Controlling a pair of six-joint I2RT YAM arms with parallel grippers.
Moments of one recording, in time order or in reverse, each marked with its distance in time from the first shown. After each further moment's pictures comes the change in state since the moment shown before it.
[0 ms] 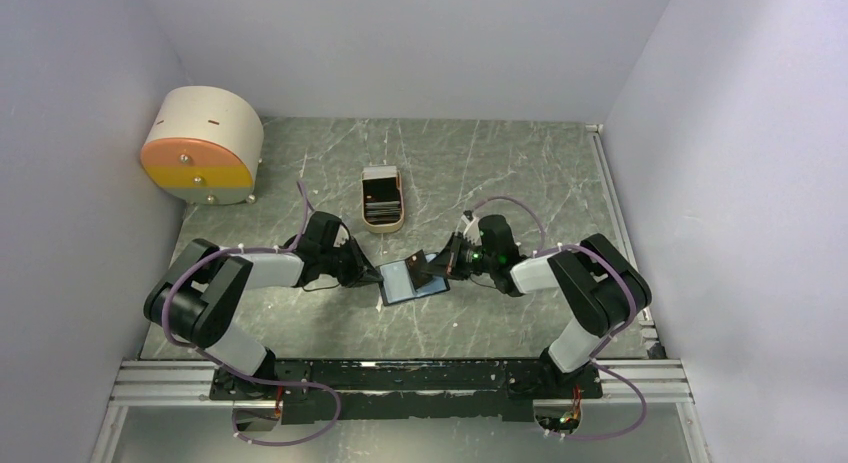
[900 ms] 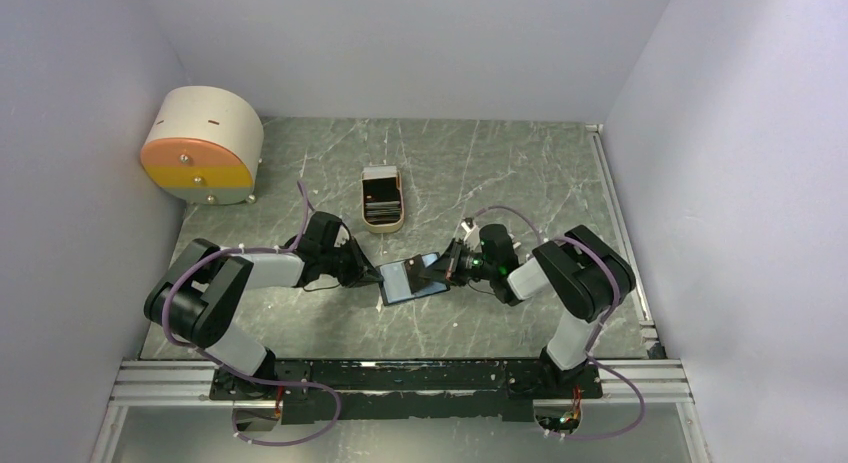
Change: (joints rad) left arm -0.005 0.002 0.000 0.002 -0.006 -0.001; right arm 0.010 0.101 -0.069 0.230 -0.030 0.100
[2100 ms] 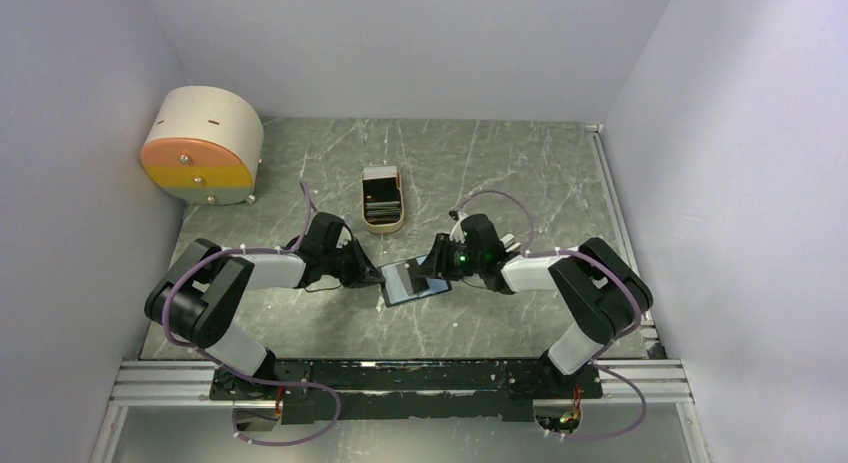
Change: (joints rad) left arm -0.017 0.001 0.000 0.007 -0.008 -0.001; right arm 0.087 -0.141 0.138 -0.438 0.212 -0.277
